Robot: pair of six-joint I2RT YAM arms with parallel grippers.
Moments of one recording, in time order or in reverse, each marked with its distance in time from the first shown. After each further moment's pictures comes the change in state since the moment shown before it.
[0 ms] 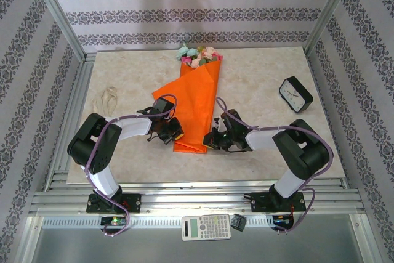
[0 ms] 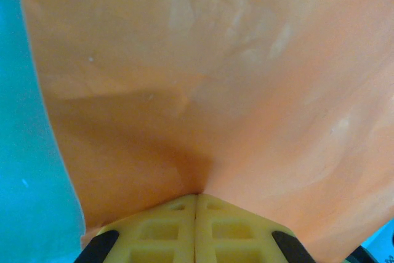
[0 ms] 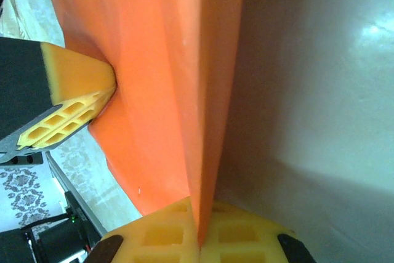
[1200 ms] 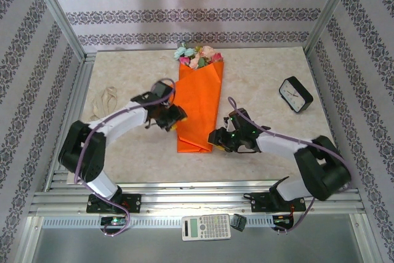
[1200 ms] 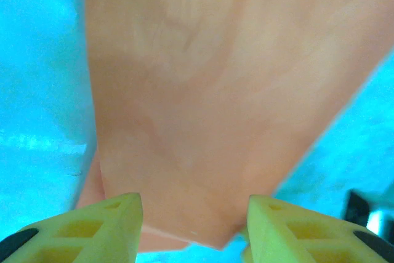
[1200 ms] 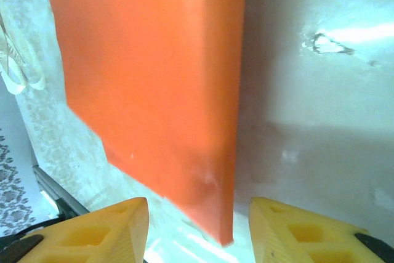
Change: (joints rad) left arm 0.029 -0.127 0.276 -0.356 -0.071 0.077; right arm -0.043 -0.245 -0.001 -0.318 0.086 -0.041
